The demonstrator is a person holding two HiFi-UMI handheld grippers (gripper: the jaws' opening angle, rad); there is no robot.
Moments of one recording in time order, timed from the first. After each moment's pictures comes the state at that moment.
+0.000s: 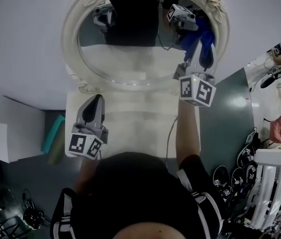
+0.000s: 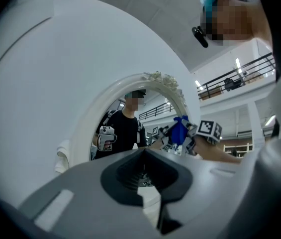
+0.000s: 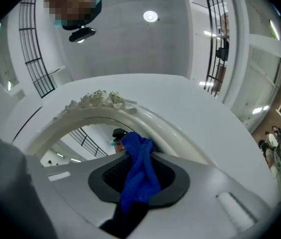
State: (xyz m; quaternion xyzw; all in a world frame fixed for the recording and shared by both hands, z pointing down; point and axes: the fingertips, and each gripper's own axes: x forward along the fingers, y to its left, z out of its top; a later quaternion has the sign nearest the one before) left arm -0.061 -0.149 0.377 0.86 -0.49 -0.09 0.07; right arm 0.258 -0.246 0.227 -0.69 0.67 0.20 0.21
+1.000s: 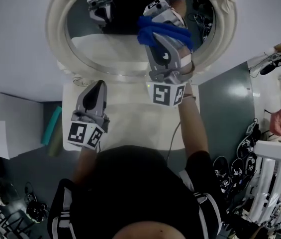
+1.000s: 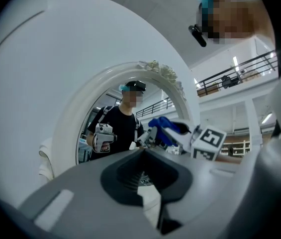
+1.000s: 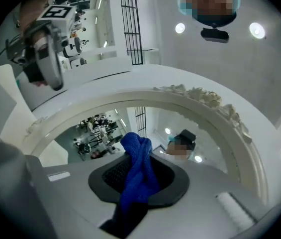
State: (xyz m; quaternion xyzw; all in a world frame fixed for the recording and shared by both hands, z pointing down) left arm -0.045 -0.185 0.365 0.88 -0.47 -0.07 0.07; right arm 0.092 -0.266 0.285 -0.51 0.68 0.50 -0.16
